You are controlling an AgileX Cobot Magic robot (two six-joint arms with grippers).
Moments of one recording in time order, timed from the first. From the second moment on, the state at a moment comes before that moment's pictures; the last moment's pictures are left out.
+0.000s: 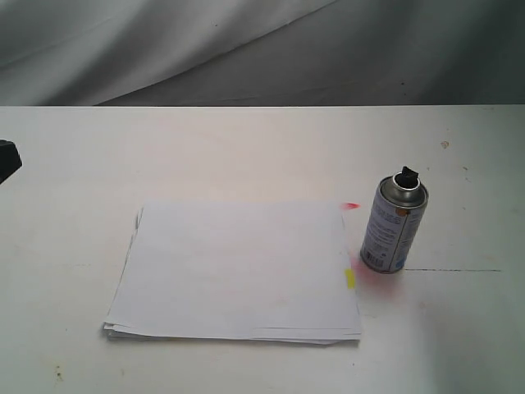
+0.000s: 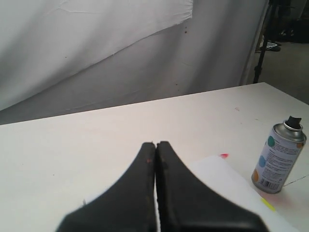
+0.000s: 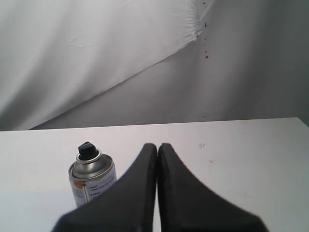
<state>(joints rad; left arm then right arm) -0.01 0.69 -0.39 -1.61 0.37 1.54 -0.21 0.11 -0.07 -0.08 0.09 0.17</state>
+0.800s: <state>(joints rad) -0.01 0.26 -0.39 -1.36 0.11 1.21 -0.21 0.11 -0.07 -0.08 0.09 0.17</state>
